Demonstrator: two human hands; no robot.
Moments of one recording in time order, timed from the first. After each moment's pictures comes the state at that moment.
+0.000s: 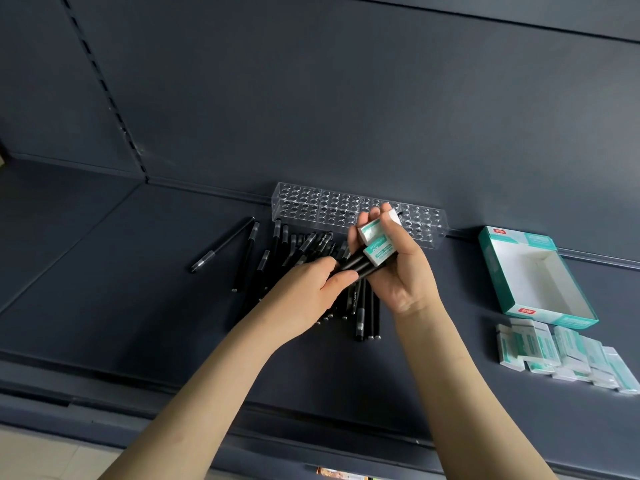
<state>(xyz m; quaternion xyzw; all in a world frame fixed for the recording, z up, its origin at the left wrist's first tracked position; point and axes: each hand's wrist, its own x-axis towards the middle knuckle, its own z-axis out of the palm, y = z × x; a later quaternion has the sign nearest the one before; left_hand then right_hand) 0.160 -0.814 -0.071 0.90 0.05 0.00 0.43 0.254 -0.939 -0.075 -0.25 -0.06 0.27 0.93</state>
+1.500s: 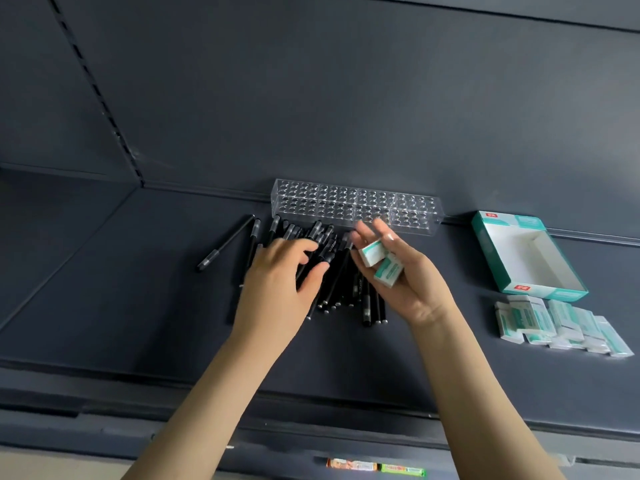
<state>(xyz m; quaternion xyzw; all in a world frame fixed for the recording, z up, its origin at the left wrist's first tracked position) 0.132 -0.793 -0.093 0.91 0.06 0.27 0.31 0.232 -0.957 -0.086 -0.34 0.03 0.28 0.90</state>
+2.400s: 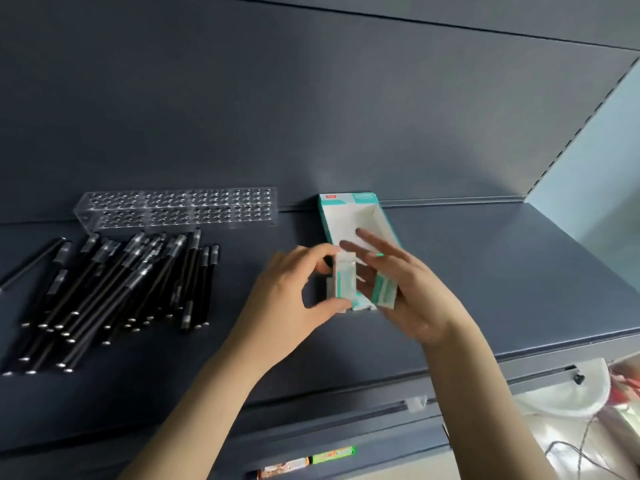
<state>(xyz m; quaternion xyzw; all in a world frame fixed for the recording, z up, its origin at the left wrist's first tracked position) 0.181 -1.001 -0.083 0.89 -0.18 0.19 0.38 0.212 -1.187 -0.059 -0.50 0.01 0.19 0.84</state>
